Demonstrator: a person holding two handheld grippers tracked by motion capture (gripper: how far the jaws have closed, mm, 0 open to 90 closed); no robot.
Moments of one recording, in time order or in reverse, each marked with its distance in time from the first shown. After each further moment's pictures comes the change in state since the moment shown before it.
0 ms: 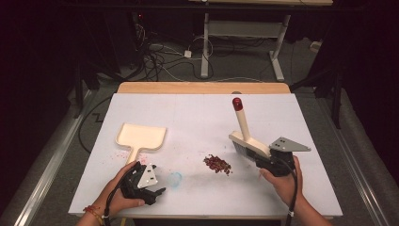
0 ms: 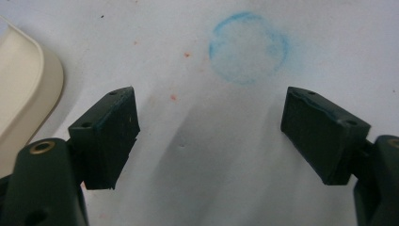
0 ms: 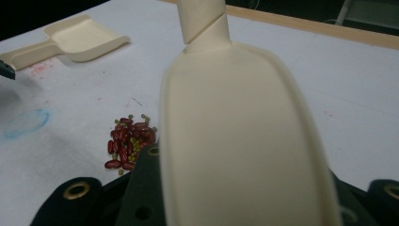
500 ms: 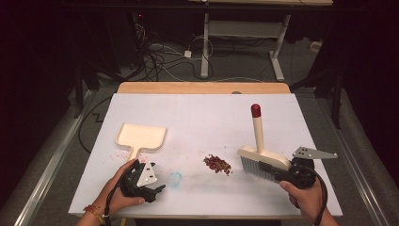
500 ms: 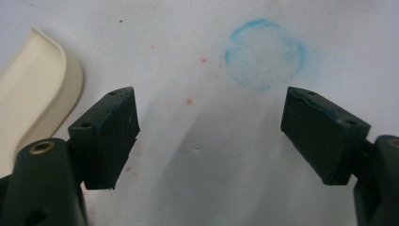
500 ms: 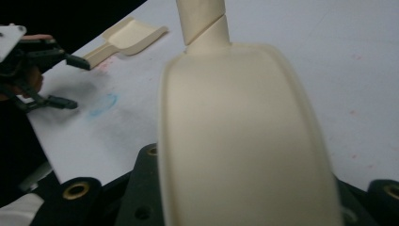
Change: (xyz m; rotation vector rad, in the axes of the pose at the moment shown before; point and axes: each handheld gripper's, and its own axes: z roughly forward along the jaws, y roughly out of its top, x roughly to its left) left arm 0.004 0.001 -0.001 -0.023 0.041 -0.023; right arm -0.015 -0.018 -0.049 0.065 0.189 0.180
